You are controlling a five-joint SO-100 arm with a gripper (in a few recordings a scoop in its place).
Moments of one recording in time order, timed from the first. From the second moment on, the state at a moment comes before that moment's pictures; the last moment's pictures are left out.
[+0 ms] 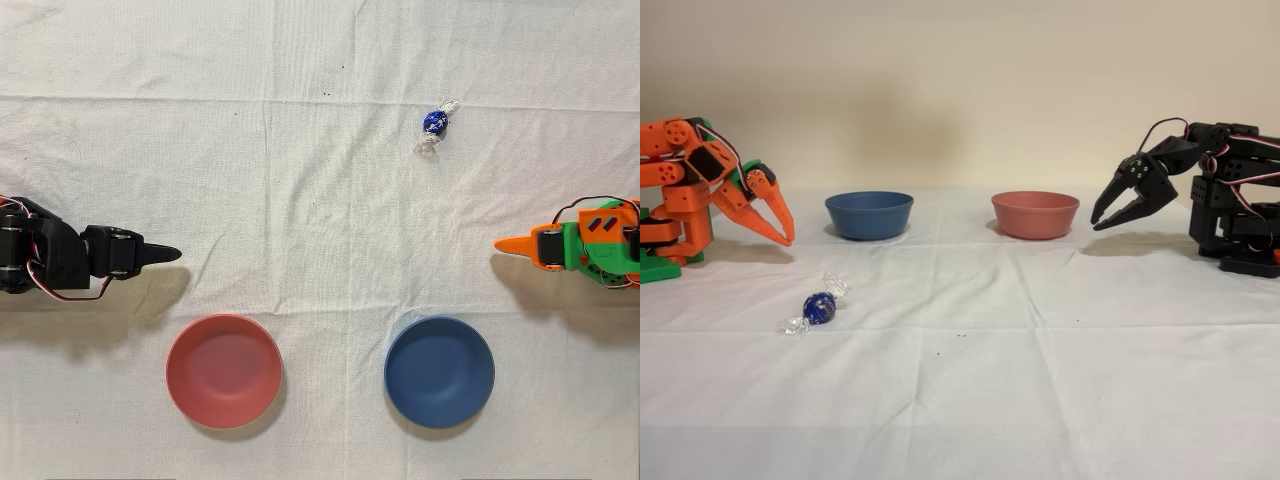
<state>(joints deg) -2.1 187.1 180.0 60.8 -10.1</state>
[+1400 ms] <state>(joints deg) -3.0 187.2 165.8 72.4 -13.2</state>
